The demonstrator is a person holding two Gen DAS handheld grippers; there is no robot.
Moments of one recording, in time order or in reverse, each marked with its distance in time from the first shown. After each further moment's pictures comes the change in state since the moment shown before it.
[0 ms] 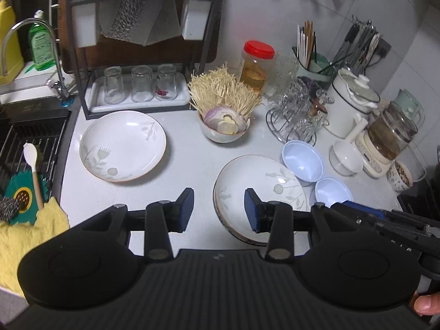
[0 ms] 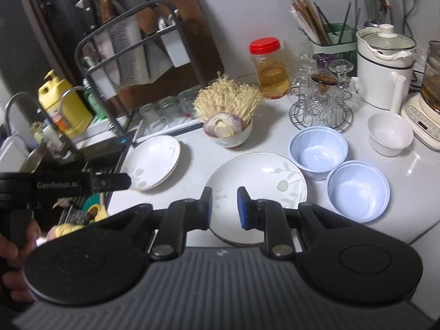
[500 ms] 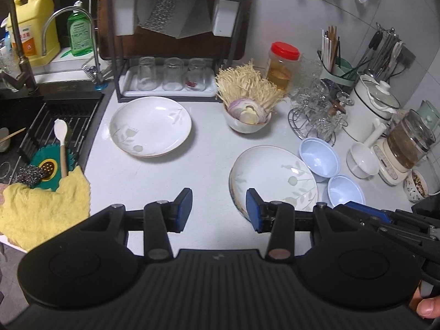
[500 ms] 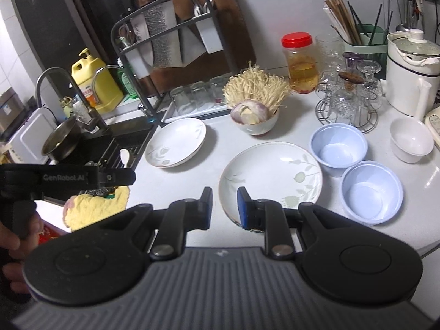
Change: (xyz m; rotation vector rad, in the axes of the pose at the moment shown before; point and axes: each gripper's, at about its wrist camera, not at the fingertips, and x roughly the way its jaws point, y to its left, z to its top) left arm -0.028 -0.010 -0.035 -0.081 -0.008 0.123; right arm -0.009 -0.005 -0.012 -0.095 0.045 0.126
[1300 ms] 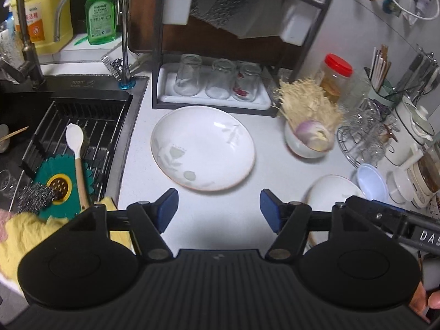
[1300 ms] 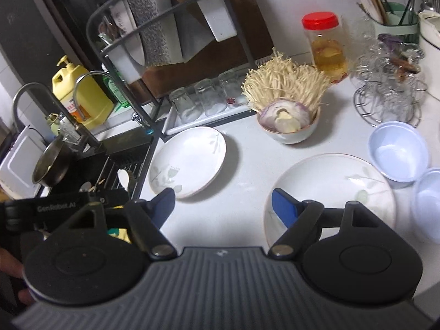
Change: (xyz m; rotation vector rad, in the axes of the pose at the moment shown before) left arm 0.089 0.137 0.062 -0.052 0.029 -0.011; right arm 0.124 0.047 0.044 0.116 0.027 -0.021
